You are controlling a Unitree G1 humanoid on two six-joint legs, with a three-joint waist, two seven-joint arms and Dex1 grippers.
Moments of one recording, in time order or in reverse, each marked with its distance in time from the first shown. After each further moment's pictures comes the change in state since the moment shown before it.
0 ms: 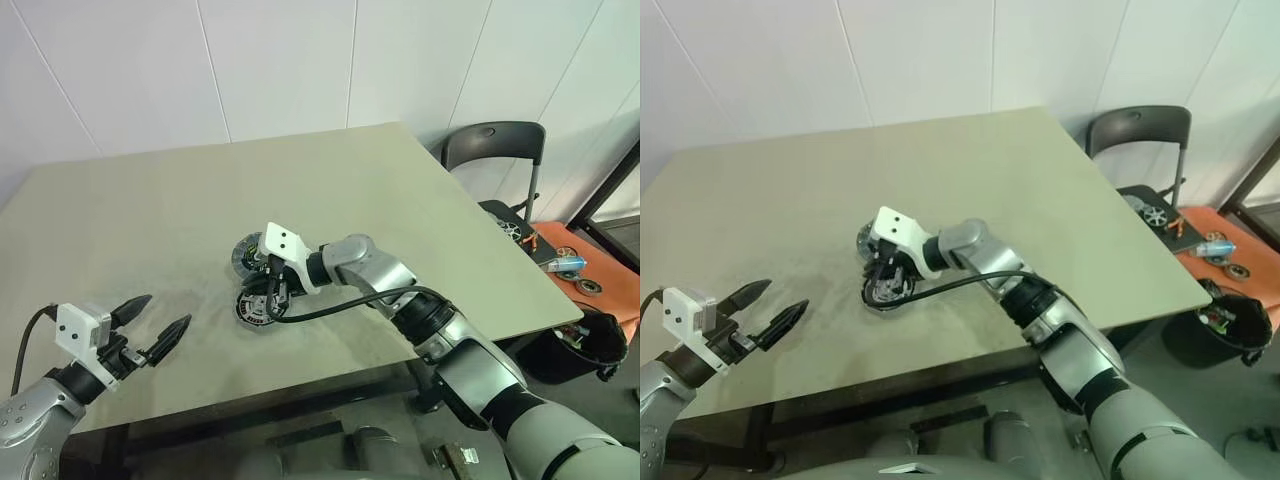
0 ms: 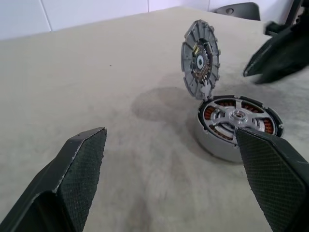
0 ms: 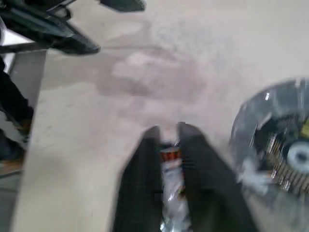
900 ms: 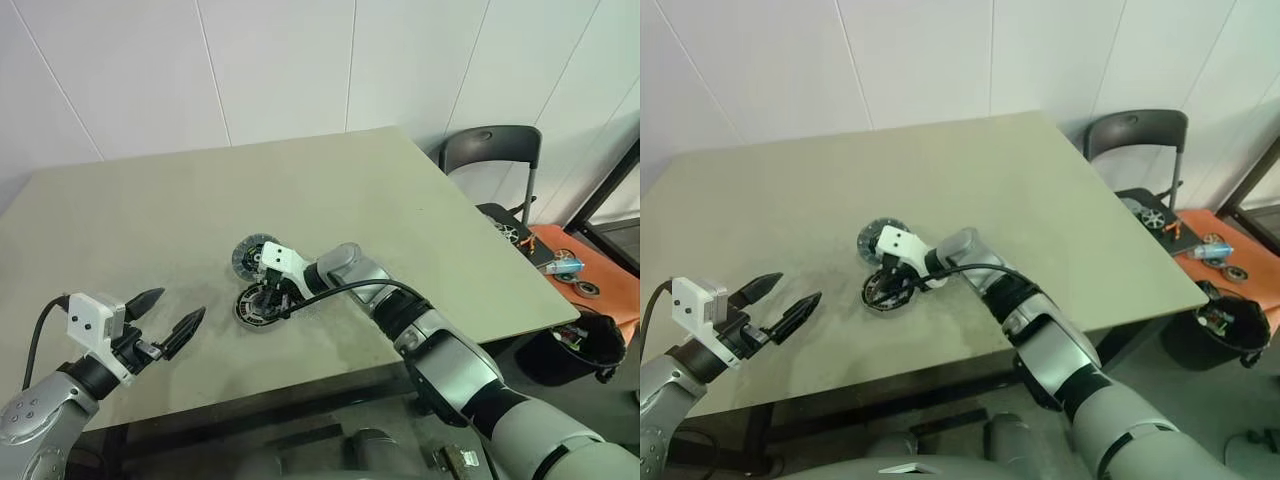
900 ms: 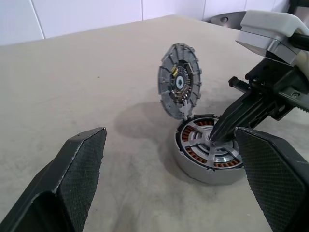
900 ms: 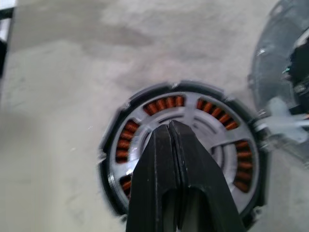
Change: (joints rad) left arm 0.022 0.000 -0.014 -0.205 -0.059 0.151 0.126; right arm -0.053 0.084 -0.051 0.292 -0.207 -0.022 0.137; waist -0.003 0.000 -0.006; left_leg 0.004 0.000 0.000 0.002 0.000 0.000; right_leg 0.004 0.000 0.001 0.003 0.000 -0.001
